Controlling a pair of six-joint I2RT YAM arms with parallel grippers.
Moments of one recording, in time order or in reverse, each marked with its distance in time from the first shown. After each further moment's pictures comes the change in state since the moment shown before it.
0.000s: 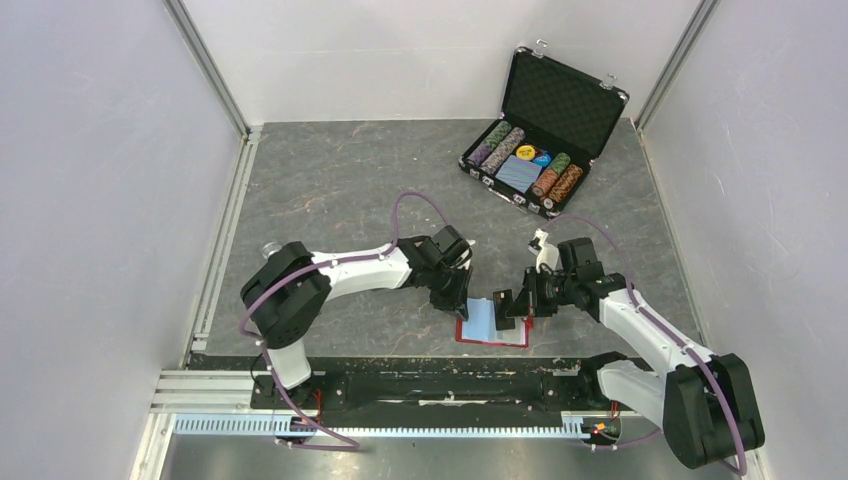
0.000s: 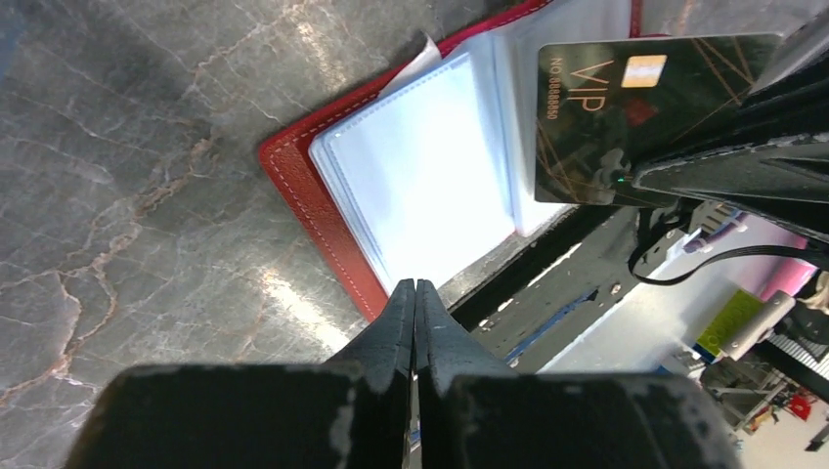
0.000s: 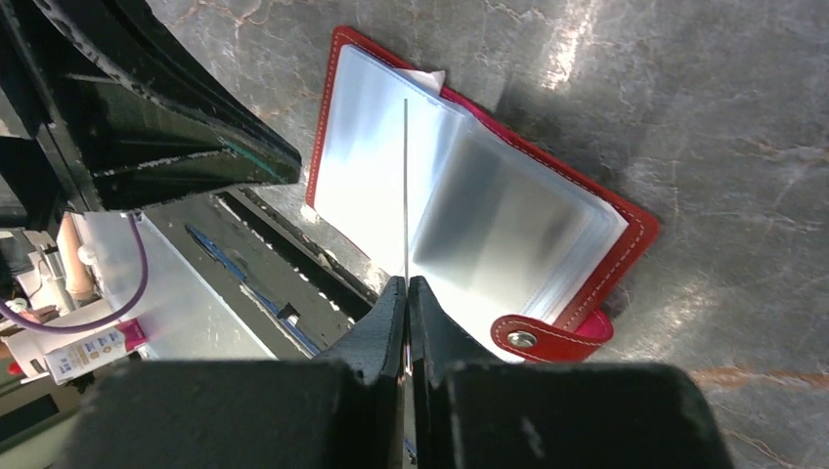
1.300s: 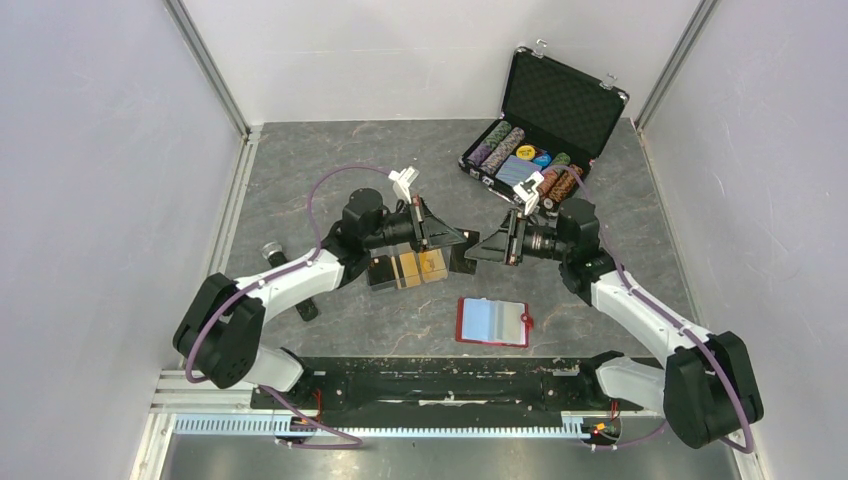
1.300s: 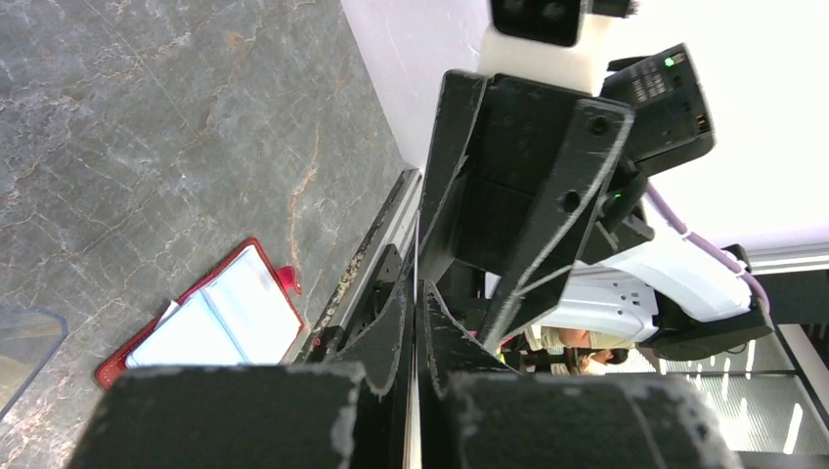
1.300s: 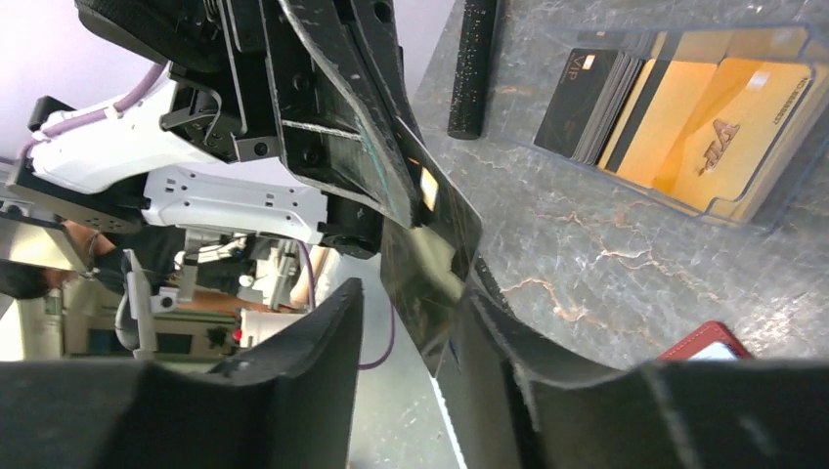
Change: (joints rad) left arm 0.321 -0.336 -0.286 0.867 0.315 -0.382; right arm 0.089 0.094 0.167 0.695 -0.274 0.534
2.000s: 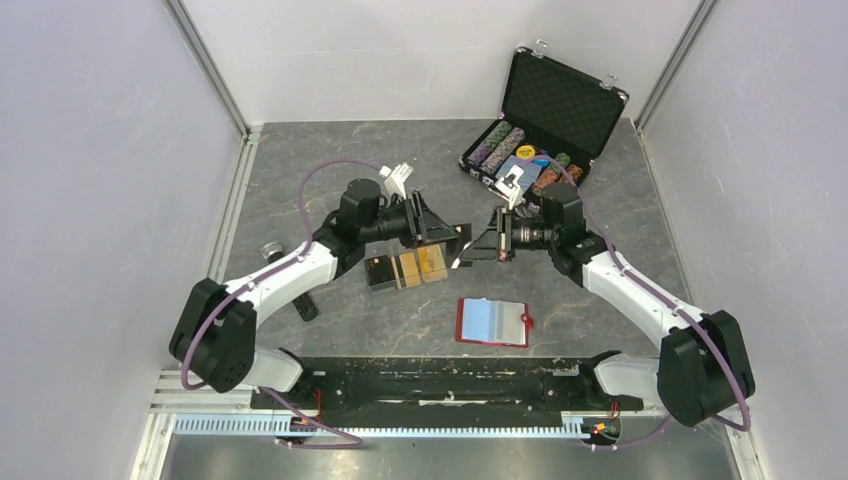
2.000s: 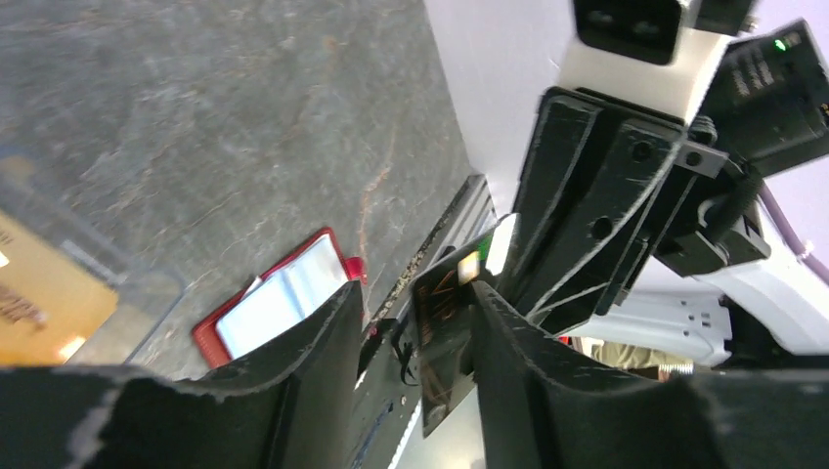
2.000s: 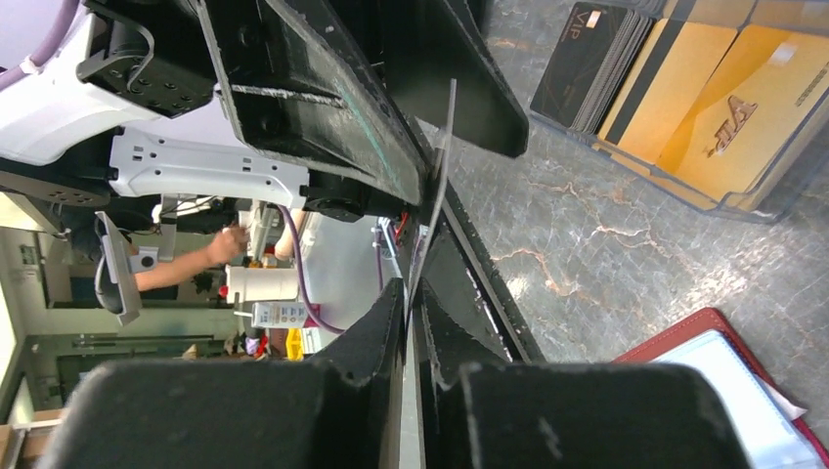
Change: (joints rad) left arm 0.055 -0.043 0.071 -0.305 -0.061 0.150; right arm 0.048 0.106 0.147 -0.207 -0.036 -0.139
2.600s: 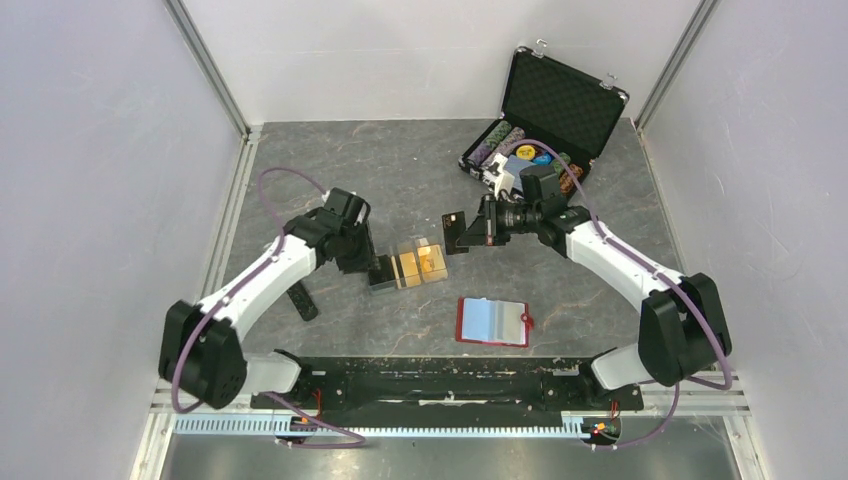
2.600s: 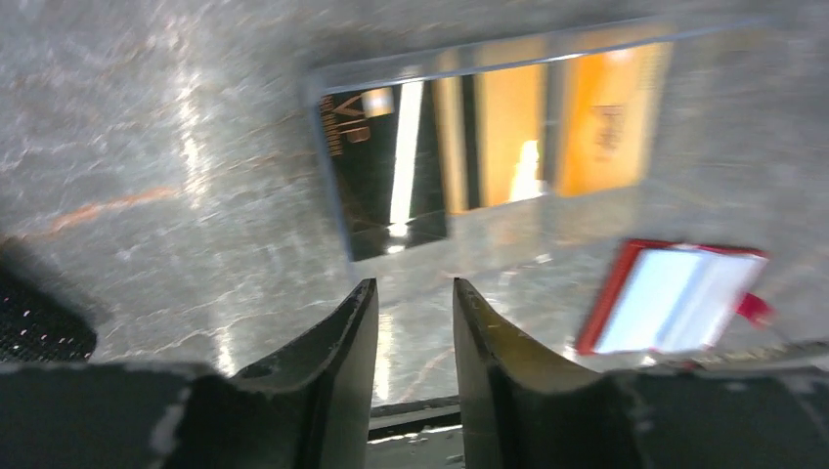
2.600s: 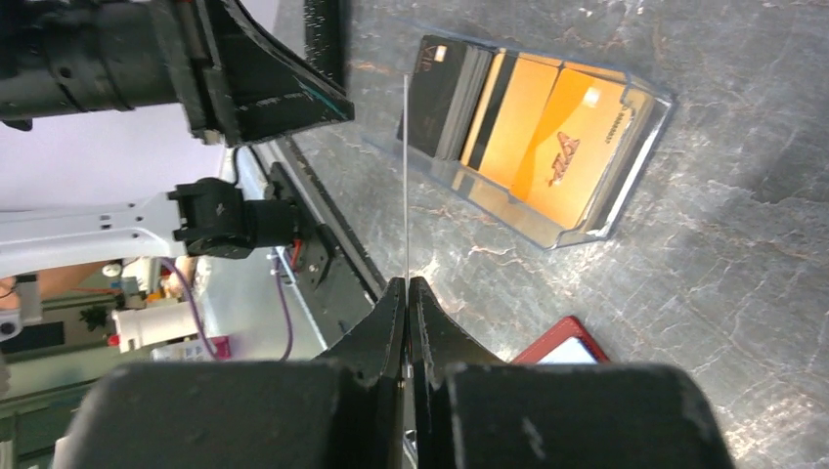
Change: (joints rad) left arm 0.116 -0.032 0.077 -0.915 -0.606 0.264; right arm 0.026 0.205 0.221 -0.278 0.222 -0.239
